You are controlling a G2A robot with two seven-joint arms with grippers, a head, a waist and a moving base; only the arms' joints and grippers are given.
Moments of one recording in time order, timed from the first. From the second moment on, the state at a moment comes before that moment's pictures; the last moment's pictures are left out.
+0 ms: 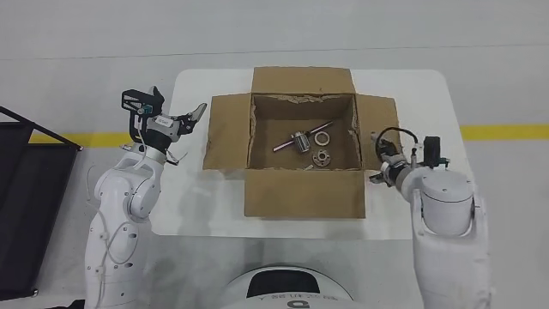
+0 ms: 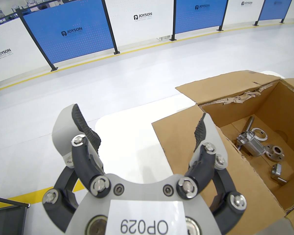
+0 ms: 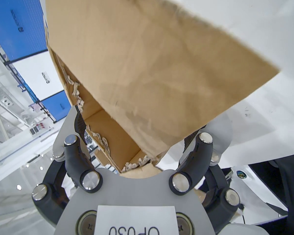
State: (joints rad) left arm 1.56 -1.36 -1.63 -1.82 1.40 -0.32 -0.12; right arm -1.67 -1.45 1.71 -2.08 -0.32 1.01 0.59
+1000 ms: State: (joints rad) left arm 1.56 -1.36 -1.63 -1.82 1.40 -0.32 -0.12; right arm -1.75 -1.47 1.59 -2.24 0.01 0.70 0.55
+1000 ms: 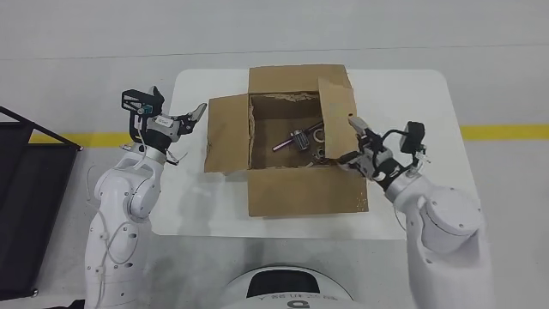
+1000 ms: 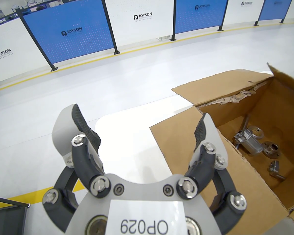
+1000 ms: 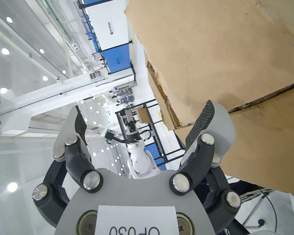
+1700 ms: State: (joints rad) left arm 1.61 -1.30 -1.65 -1.67 2.08 -0.47 -0.02; right arm -1.66 -1.46 1.48 -2.20 -0.07 0.80 0.44
